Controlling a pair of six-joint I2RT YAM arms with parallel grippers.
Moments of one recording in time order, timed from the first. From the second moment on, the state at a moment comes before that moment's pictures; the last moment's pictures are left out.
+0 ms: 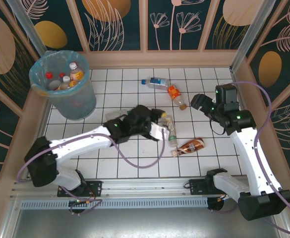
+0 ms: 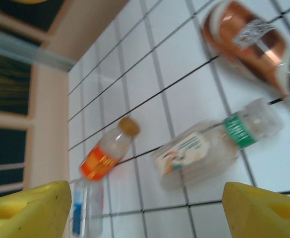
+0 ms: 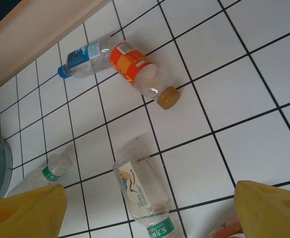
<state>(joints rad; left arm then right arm) -1.03 1.51 1.08 -0.15 0.07 1.05 0.20 1.01 1.15 -0.89 -0.04 0.62</state>
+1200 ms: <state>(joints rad) -1.17 1.99 1.38 -0.34 -0.11 1.17 0.18 0.96 1.00 -0.72 -0.30 0.66</state>
